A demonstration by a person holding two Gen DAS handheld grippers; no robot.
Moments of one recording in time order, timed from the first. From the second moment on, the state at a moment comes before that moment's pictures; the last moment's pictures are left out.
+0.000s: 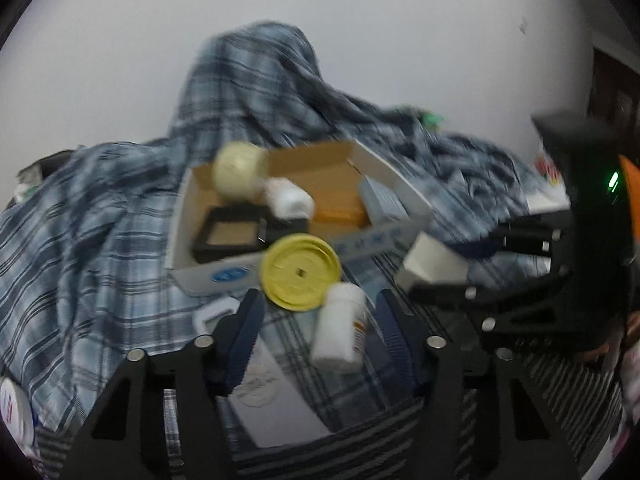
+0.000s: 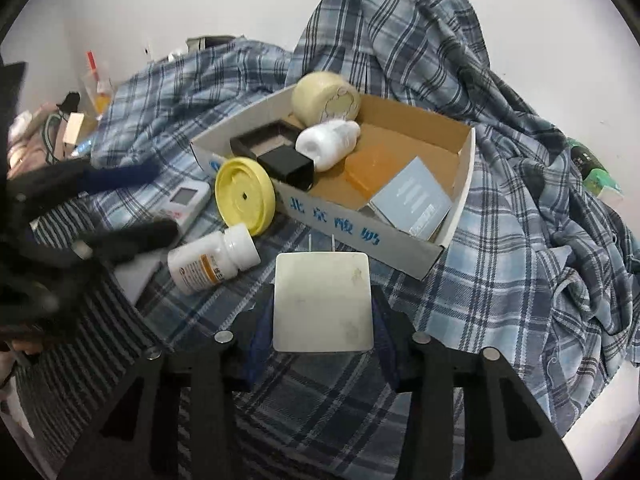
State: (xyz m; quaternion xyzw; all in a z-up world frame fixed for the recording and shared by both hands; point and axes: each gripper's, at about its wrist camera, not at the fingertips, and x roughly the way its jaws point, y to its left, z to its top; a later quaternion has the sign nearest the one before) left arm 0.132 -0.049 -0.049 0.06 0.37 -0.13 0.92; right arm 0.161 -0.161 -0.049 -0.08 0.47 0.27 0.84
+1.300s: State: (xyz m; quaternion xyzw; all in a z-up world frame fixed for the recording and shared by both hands) left arm 0.060 -0.021 0.005 0.04 0.15 -0.09 0.98; right arm 0.134 -0.185 0.005 -0.04 0.28 0.22 0.93
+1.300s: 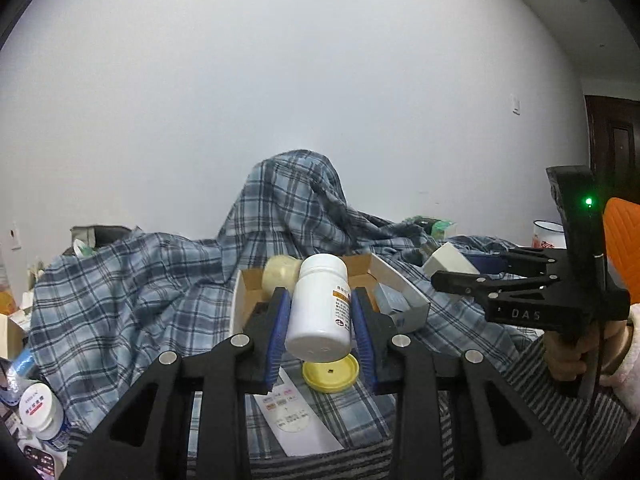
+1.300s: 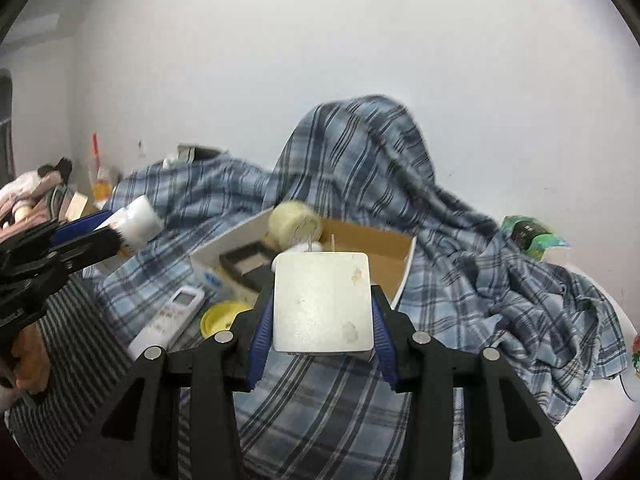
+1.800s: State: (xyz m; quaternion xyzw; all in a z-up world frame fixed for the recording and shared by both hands) left arm 0.058 -0.015 0.036 0.03 0.11 -0.07 0.99; right arm 0.152 -0.186 0.021 -0.03 0.29 0.16 0.94
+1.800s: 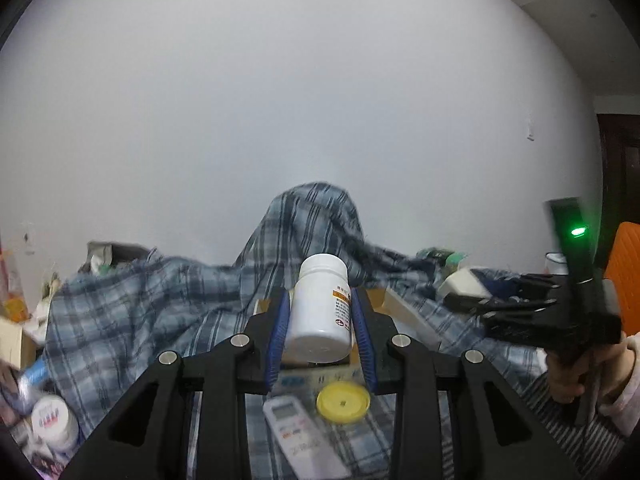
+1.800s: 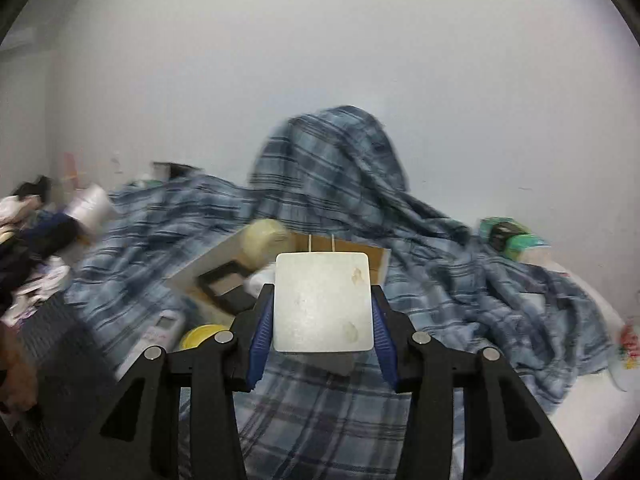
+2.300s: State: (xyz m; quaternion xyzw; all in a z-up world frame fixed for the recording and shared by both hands) left arm 0.146 -0.018 0.053 0.05 0.06 -0.05 1.00; right arm 0.209 -0.164 0.056 -0.01 0.21 0.13 0.97
